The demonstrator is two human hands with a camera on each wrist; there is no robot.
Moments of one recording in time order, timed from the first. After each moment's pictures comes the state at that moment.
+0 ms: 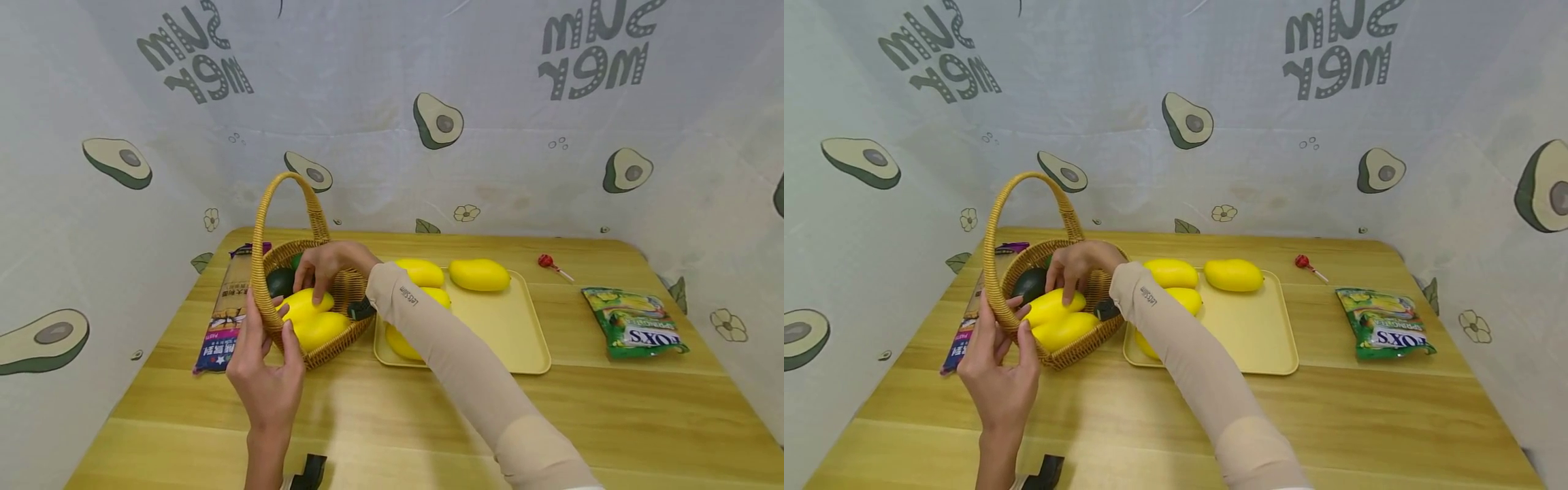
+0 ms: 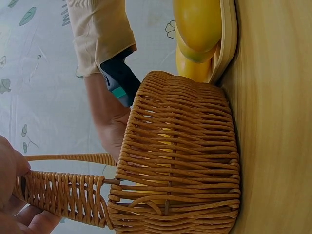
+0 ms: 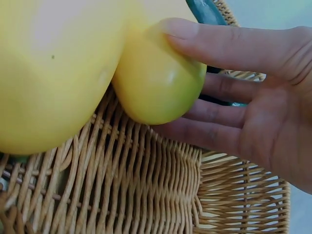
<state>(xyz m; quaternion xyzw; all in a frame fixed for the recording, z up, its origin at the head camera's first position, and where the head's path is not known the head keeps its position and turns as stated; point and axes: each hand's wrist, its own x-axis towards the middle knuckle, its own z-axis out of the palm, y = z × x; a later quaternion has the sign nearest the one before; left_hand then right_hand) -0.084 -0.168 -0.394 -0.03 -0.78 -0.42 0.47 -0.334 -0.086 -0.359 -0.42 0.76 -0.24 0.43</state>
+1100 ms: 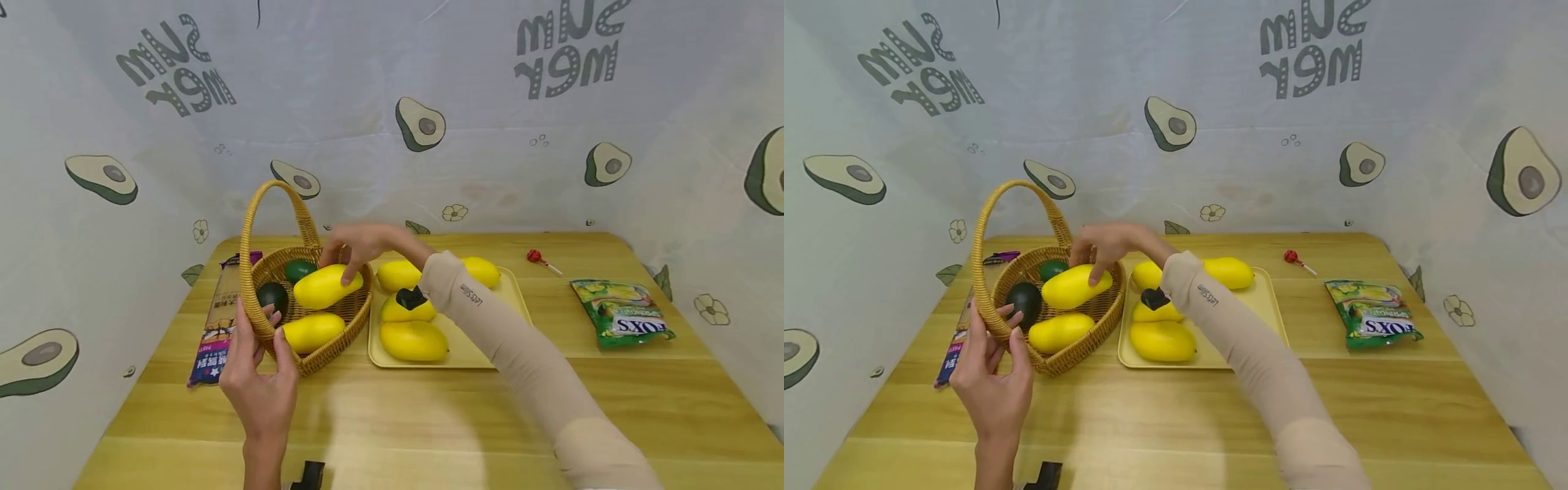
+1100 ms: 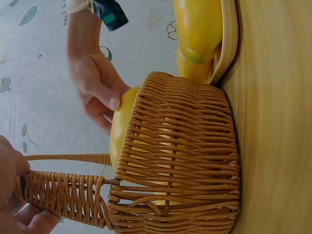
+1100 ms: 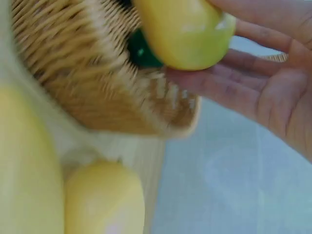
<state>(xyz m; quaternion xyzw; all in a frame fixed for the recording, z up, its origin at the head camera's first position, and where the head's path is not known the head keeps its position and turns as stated) -0.085 -0.163 -0.394 -0.04 -0.76 -0.43 0.49 -0.320 0.007 -0.300 -0.50 0.79 -0.22 0.28</state>
